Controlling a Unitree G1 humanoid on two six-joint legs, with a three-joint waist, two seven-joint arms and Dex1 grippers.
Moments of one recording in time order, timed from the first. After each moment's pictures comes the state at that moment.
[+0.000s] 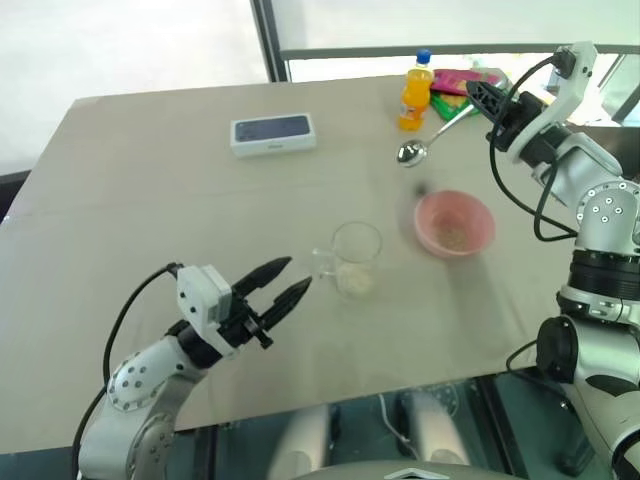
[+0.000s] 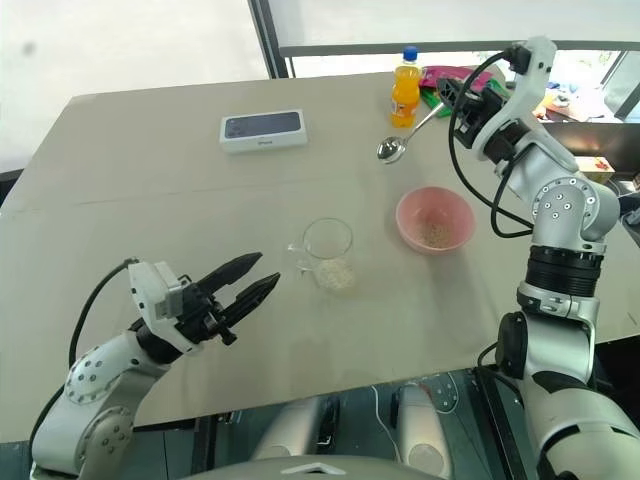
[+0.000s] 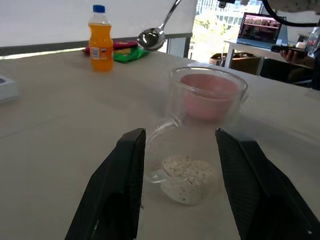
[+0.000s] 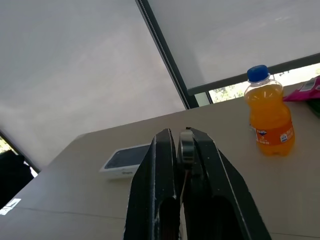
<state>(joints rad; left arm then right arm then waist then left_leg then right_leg) 0.24 0.47 0.15 -0.59 -0.49 0.18 -0.70 -0.89 -0.39 -0.32 0.10 0.78 0.79 0.29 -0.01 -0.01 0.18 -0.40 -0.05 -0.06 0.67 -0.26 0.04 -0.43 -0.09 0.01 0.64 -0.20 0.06</state>
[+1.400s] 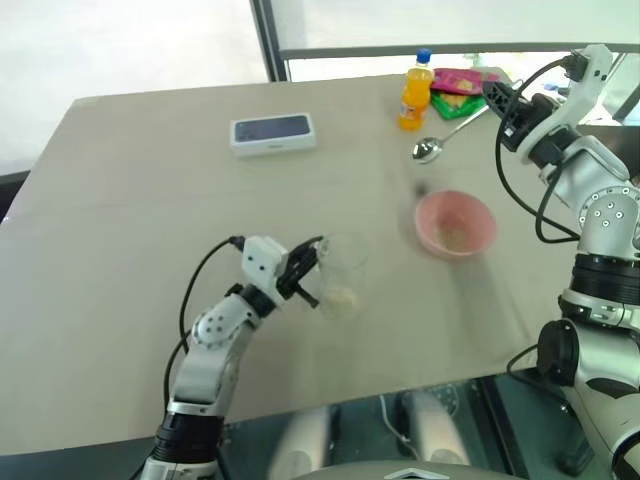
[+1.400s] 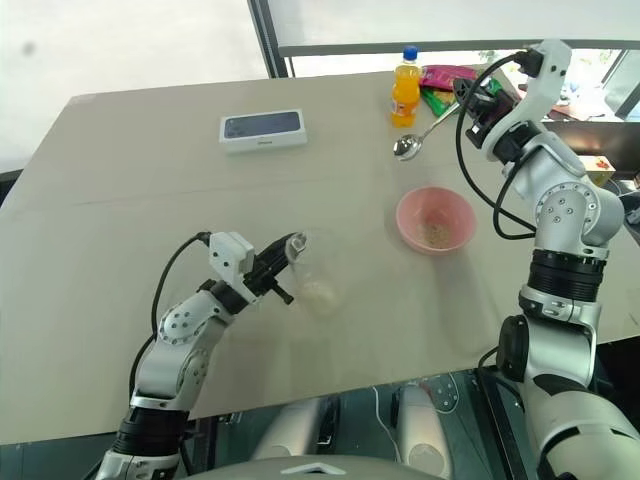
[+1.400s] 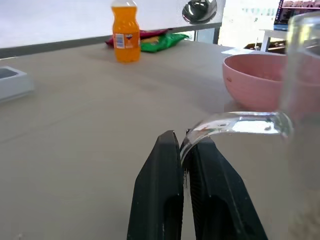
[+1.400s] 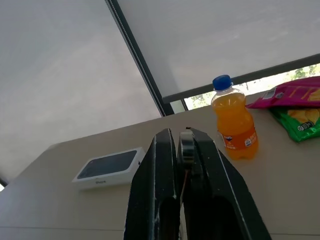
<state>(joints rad) -0.09 0.31 -0.02 -0.18 -0.26 0.05 -0.58 -0.87 -0.39 -0.34 0.09 0.73 0.75 0.25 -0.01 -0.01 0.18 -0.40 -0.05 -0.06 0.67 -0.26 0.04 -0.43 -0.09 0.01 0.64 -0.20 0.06</state>
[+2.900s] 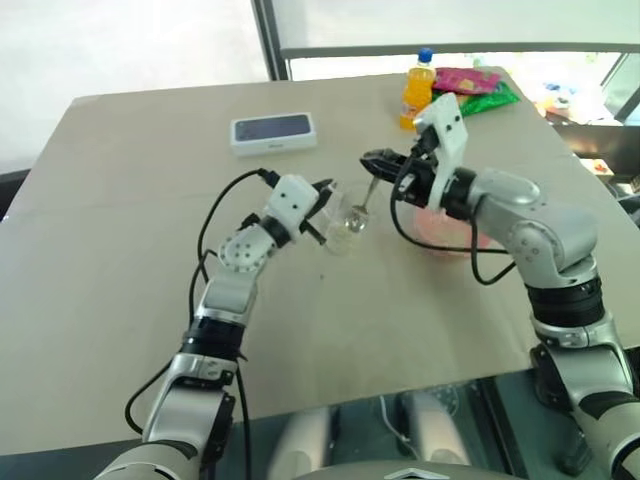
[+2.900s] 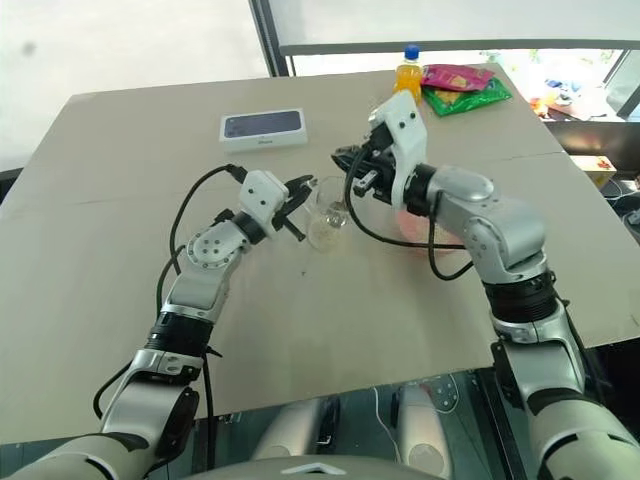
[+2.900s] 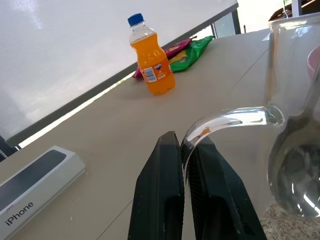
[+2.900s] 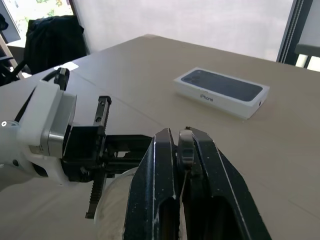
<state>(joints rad) -0.55 0.34 -0.07 0.27 0.00 -0.16 -0.54 -0.80 -0.38 0.14 -0.16 0.58 0.79 0.50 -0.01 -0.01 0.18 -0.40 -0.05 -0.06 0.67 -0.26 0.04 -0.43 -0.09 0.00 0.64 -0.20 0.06</state>
